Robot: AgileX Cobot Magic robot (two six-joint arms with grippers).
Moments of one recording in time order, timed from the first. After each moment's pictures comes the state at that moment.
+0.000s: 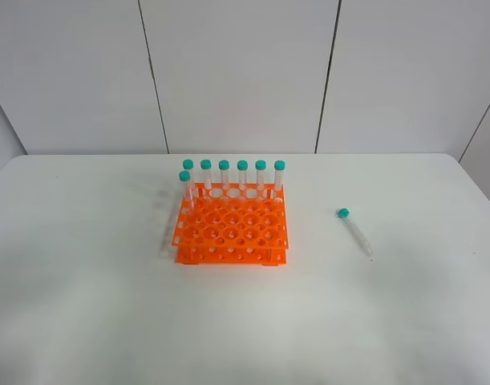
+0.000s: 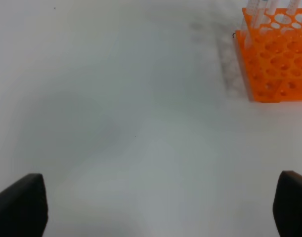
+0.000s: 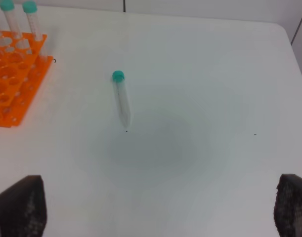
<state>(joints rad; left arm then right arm) -0.01 -0.01 -0.57 -0.06 1.16 0.02 -0.01 -0.01 -0.49 0.01 1.03 -0.07</state>
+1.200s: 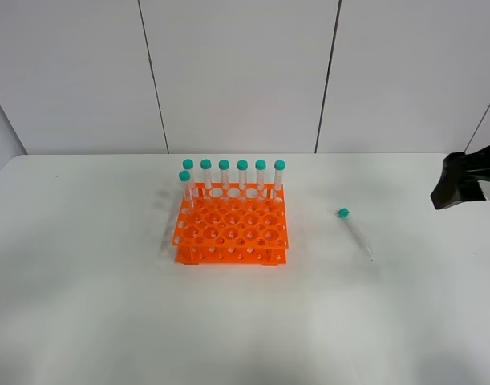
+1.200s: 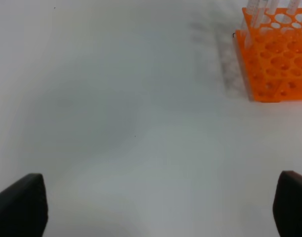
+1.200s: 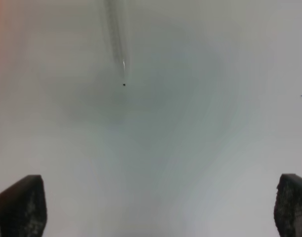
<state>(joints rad) -0.01 -0.01 -0.57 -0.06 1.16 0.02 -0.01 1.25 -1.03 0.02 1.02 -0.11</state>
